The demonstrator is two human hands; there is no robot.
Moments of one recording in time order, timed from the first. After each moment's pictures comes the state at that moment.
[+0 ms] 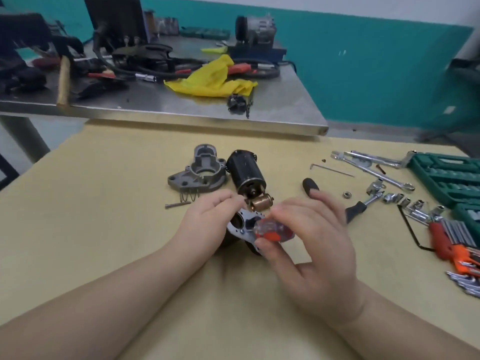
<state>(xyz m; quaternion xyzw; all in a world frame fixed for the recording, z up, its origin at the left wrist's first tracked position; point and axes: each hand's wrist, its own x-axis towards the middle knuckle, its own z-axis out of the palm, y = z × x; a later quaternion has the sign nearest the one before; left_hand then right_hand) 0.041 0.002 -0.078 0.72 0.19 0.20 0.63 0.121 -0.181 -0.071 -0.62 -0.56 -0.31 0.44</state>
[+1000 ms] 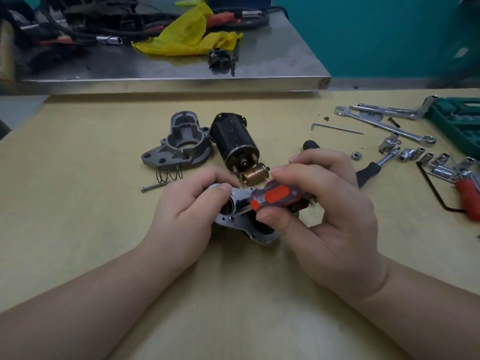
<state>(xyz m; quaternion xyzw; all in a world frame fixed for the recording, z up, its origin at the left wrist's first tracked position) 0.029 -0.004 -0.079 0.79 0.14 0.23 0.55 0.137 -0.183 -0.082 -0.64 -0.52 -0.20 0.53</state>
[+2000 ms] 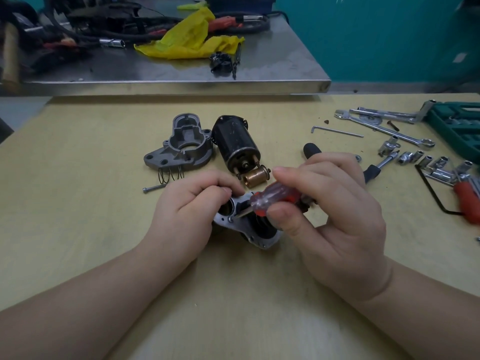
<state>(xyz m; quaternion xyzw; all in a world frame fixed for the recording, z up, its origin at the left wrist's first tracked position) 0.031 -0.004 -0.073 0.78 0.14 0.23 0.56 0.140 -0.184 -0.081 -0.64 -0.53 -0.24 0.50</state>
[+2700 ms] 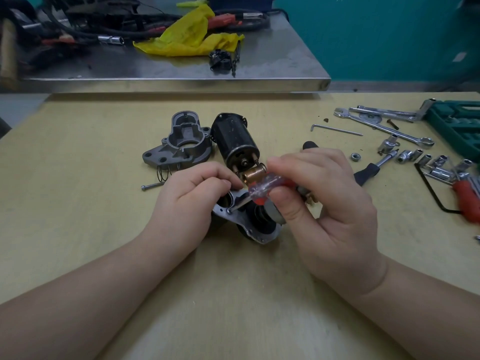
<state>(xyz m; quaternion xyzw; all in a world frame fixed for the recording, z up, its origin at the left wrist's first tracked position) 0.039 0.002 -0.072 0.78 0.16 0.21 0.56 0.139 -0.178 -0.080 -0.64 -0.52 -0.20 0.53</state>
